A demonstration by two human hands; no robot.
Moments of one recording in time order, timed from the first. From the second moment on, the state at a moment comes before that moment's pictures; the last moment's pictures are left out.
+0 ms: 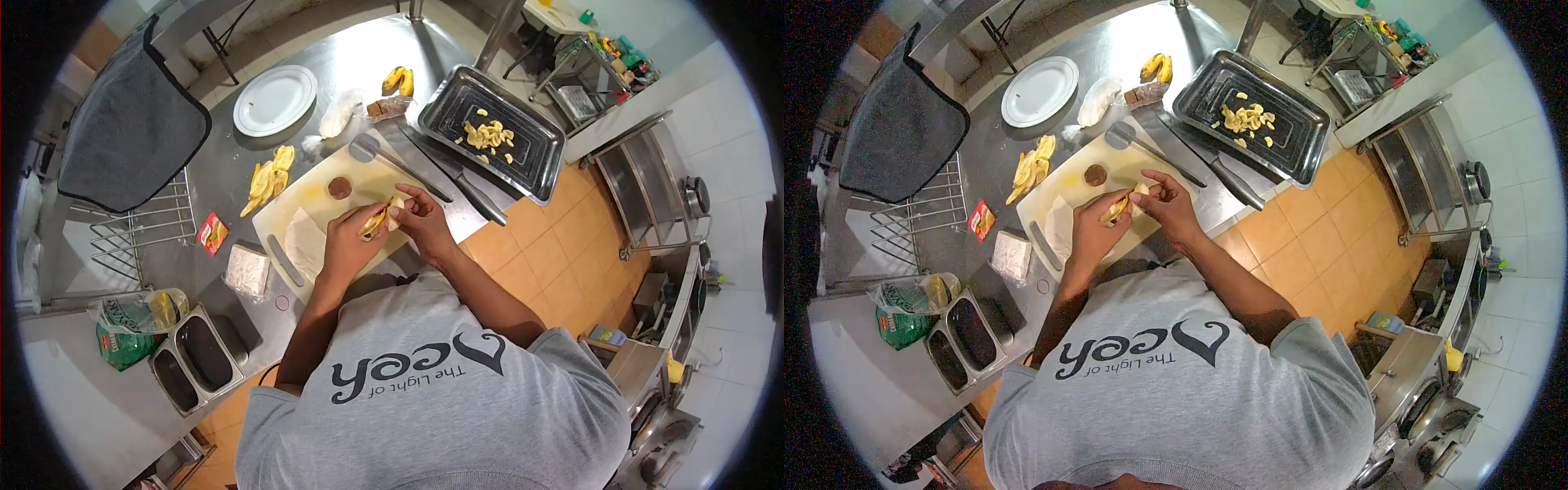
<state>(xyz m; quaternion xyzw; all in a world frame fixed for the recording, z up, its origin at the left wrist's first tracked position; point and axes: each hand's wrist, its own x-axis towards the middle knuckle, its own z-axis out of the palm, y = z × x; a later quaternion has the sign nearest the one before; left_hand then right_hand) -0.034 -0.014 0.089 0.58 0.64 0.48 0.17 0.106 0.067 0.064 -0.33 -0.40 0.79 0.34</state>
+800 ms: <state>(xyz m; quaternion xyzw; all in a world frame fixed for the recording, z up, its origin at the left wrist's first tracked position) -0.001 -0.021 0.077 0.56 0.68 0.48 0.01 0.125 0.063 0.062 -0.31 -0.53 0.70 0.37</state>
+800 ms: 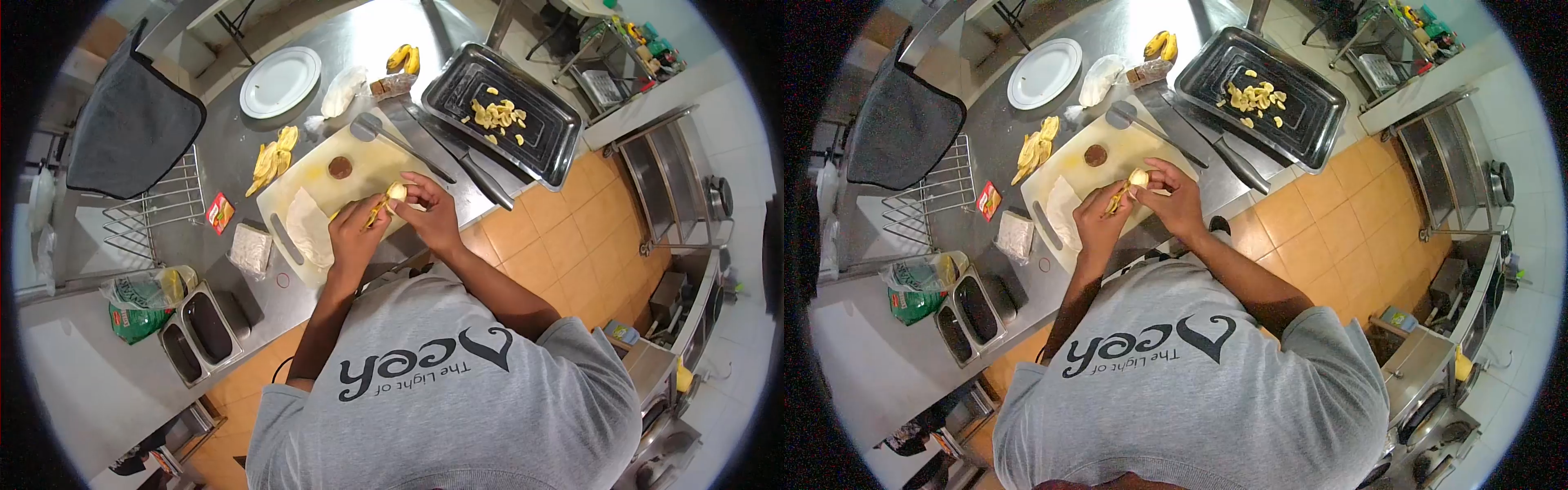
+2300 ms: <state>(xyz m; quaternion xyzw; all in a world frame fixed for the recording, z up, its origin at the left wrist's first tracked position) 0.107 0.072 0.060 0.26 0.76 0.59 0.11 0.205 0.187 0.077 -0.13 -0.84 0.42 0.31</state>
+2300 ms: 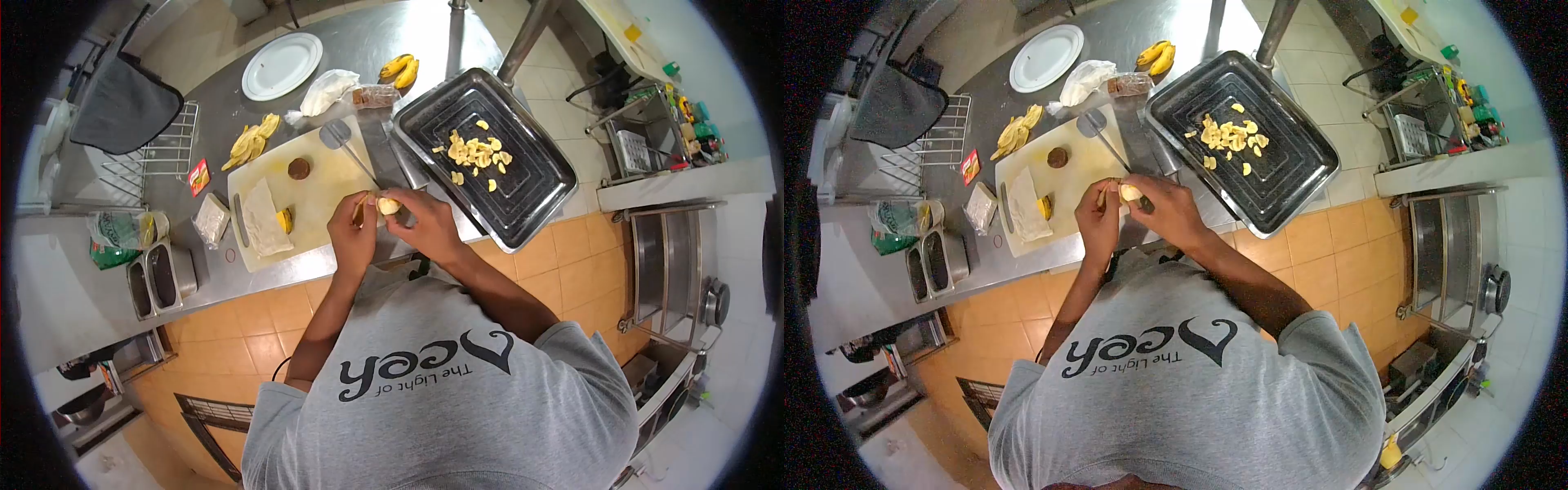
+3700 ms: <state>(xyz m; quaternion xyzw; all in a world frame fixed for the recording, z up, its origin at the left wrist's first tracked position) -0.032 -0.010 0.080 0.50 0.70 0.49 0.14 0.091 0.072 0.058 -0.23 -0.52 0.76 0.32</state>
